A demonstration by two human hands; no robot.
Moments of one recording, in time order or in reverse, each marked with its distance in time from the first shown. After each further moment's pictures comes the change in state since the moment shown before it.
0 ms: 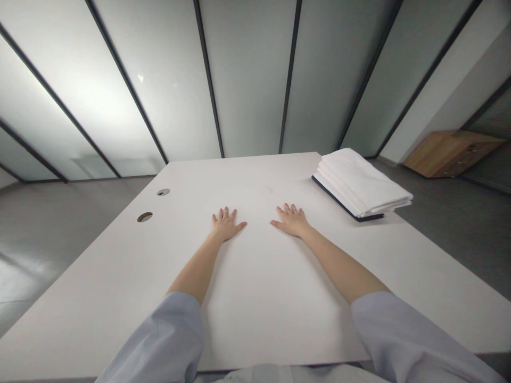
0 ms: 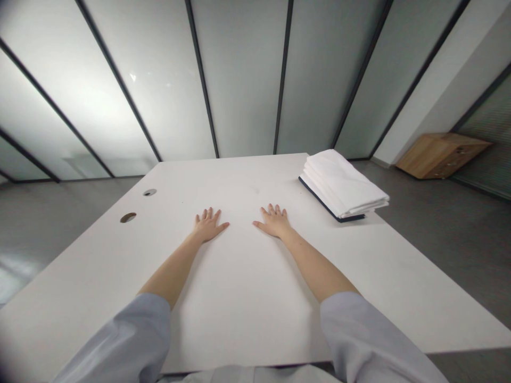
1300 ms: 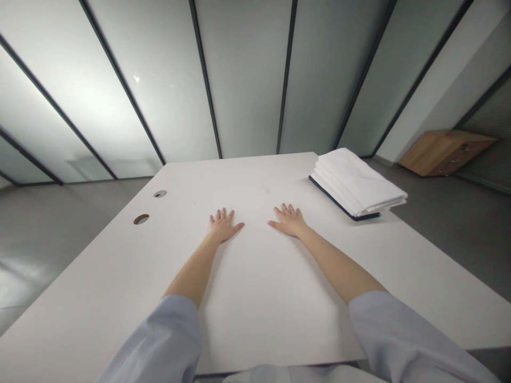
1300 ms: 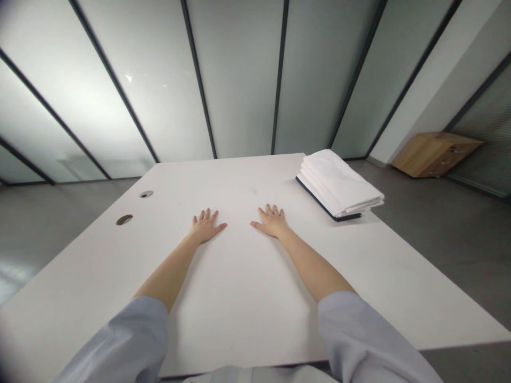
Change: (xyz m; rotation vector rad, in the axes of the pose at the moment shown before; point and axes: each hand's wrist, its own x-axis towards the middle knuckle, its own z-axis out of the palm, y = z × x) left_hand 0.001 0.000 0.000 0.004 -0.004 0.005; right_hand 0.001 0.001 0.000 0.008 -0.006 -0.008
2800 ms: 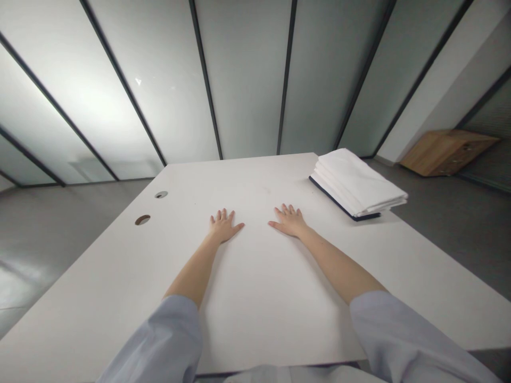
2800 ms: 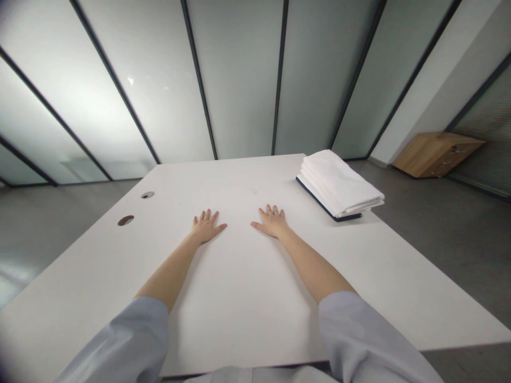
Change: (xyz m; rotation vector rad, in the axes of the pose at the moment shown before) left_hand 0.001 -0.002 0.001 0.022 -0.015 -0.005; right_hand -0.001 -0.003 -0.004 -0.013 -0.031 0.019
